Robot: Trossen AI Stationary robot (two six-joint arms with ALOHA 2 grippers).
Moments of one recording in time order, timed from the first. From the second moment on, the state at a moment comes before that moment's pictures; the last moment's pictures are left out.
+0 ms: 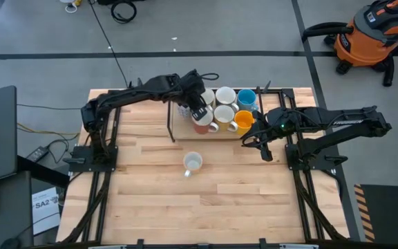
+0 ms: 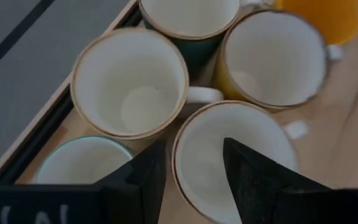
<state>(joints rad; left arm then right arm) 0.35 1.86 1.79 -0.86 -0.09 -0.19 0.04 0.95 0.96 -0.64 -0.05 -0.03</state>
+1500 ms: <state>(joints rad) 0.00 1.86 1.50 -0.80 -0.05 0.35 0.04 0.95 0.96 -0.64 -0.05 -0.03</state>
